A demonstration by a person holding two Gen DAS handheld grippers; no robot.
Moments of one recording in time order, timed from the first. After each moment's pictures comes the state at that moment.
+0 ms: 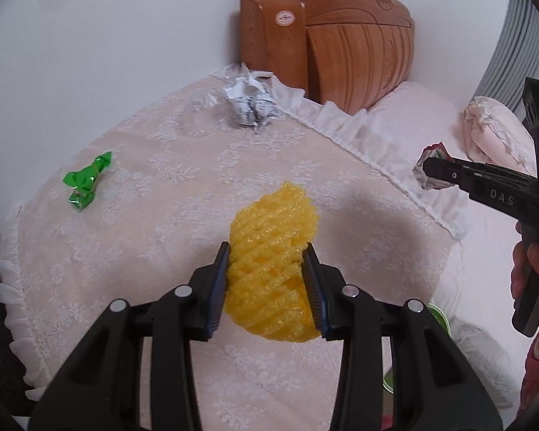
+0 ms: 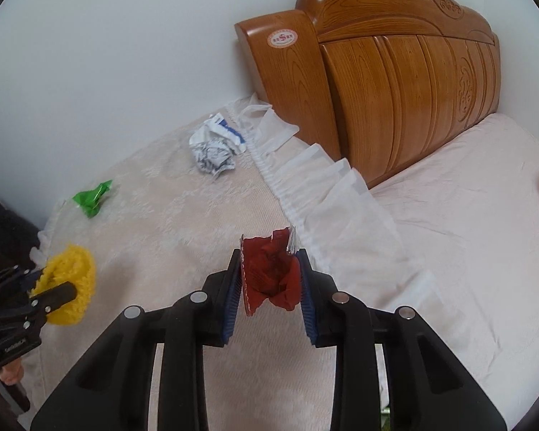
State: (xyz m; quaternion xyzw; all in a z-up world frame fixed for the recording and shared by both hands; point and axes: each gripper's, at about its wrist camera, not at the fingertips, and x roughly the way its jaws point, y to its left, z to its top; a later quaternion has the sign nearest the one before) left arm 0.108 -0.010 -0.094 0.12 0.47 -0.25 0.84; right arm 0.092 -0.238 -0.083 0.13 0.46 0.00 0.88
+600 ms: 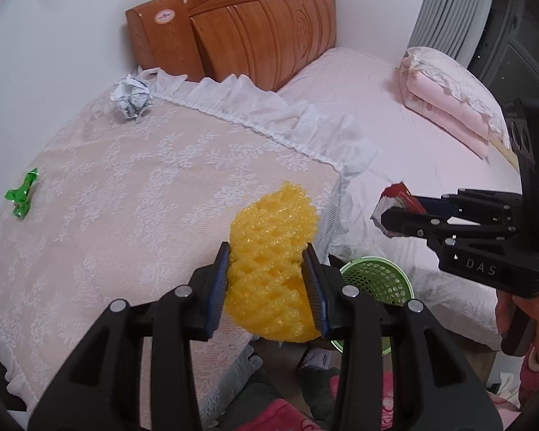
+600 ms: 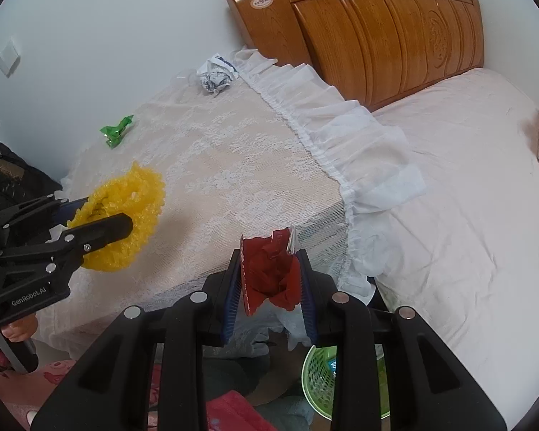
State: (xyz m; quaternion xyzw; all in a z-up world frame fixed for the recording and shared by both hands) left arm -0.012 -0.094 -0.100 0.18 0.47 -0.36 0.79; right arm -0.055 -0.253 -0.097 0.17 0.49 -0.01 0.85
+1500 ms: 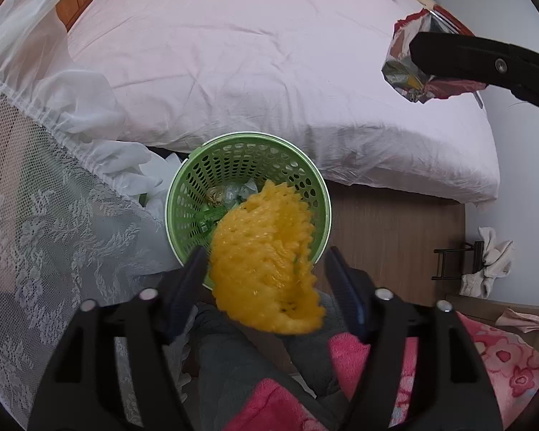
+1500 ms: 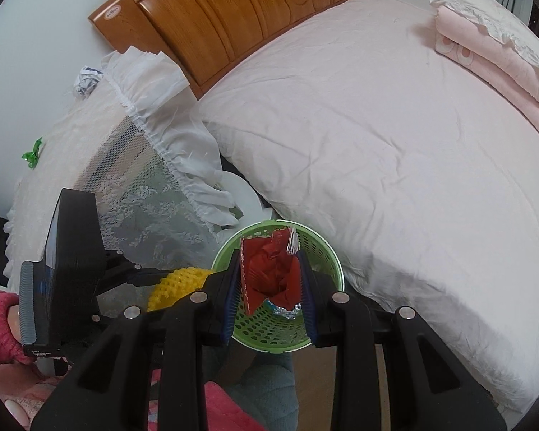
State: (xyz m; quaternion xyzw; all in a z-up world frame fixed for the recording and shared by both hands) left arm -0.178 -0.262 -0.262 0.33 0.57 -0.51 0.55; right arm -0.223 -0.377 -0.153 0.25 0.53 -0.16 0.79
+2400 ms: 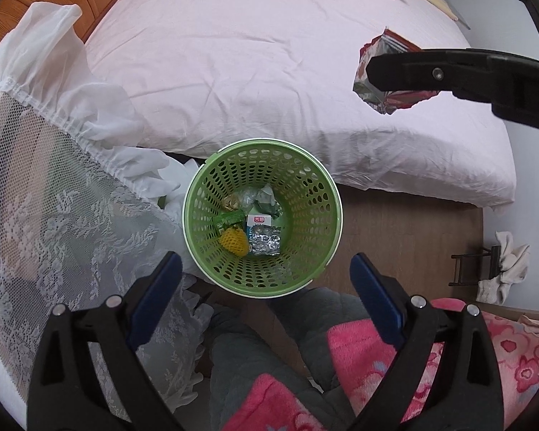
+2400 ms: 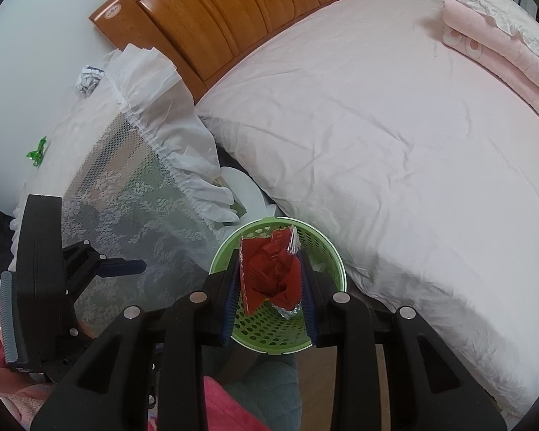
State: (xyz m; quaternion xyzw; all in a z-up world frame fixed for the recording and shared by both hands) left arm -0.183 -0.256 -0.244 0.35 0.55 -0.48 0.59; right arm -0.218 -0.384 -0.175 0.25 0.55 -0.15 0.78
